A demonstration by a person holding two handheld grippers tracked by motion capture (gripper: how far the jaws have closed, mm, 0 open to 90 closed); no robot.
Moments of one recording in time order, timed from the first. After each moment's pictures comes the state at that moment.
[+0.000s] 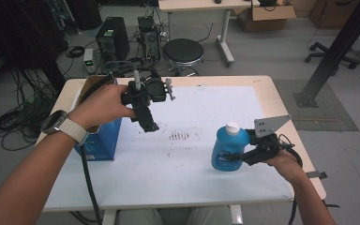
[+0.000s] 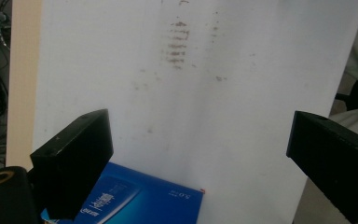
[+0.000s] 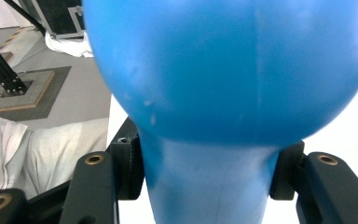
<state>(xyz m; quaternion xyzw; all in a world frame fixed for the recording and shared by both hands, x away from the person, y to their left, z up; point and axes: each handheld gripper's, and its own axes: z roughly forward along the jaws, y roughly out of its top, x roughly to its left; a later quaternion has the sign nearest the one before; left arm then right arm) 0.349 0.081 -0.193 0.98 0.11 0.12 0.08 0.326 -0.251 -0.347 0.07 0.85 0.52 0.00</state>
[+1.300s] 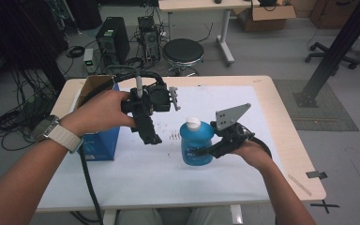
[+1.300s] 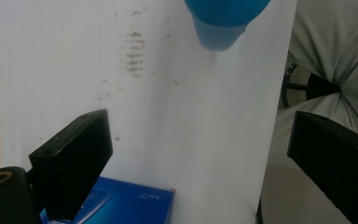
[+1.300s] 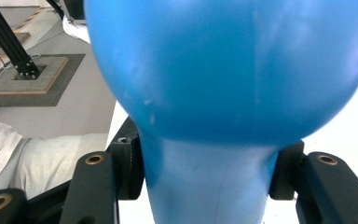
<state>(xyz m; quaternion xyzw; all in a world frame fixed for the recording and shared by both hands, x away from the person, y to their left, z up) 0.318 0.070 -0.184 0.99 0.07 0.07 0.08 0.342 -0.159 -0.331 0.01 0.86 0.51 -0.01</state>
